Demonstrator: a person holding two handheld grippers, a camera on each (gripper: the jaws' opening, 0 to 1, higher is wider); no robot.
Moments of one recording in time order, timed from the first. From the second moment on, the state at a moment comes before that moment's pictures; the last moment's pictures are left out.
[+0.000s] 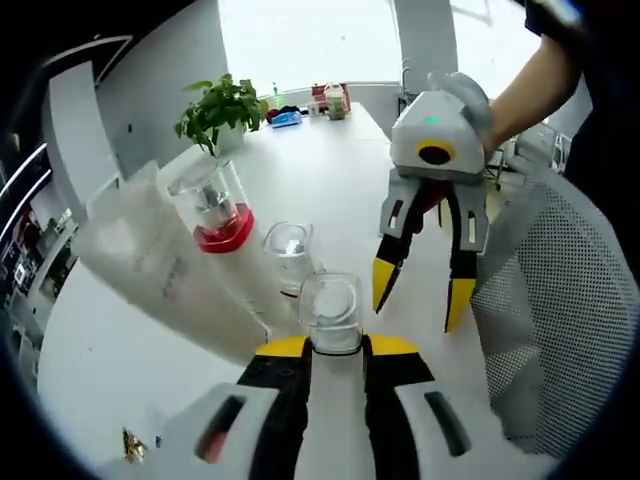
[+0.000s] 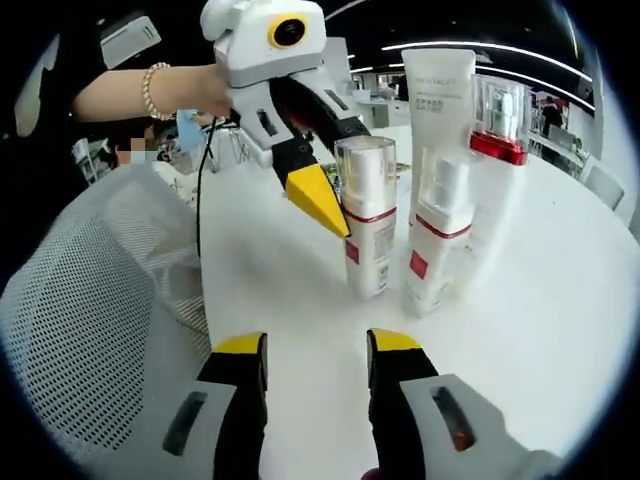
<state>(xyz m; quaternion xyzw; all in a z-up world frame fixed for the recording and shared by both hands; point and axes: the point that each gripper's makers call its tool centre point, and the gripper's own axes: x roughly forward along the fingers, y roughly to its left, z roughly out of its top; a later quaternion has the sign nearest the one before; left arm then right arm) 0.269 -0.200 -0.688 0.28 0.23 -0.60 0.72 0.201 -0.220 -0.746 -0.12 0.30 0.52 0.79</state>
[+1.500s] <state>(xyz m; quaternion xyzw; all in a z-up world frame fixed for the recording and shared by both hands) 0.270 -0.157 -0.689 0.27 0.26 -0.55 0.75 0.186 -0.198 -0.712 -0.06 0.28 0.48 0.83</state>
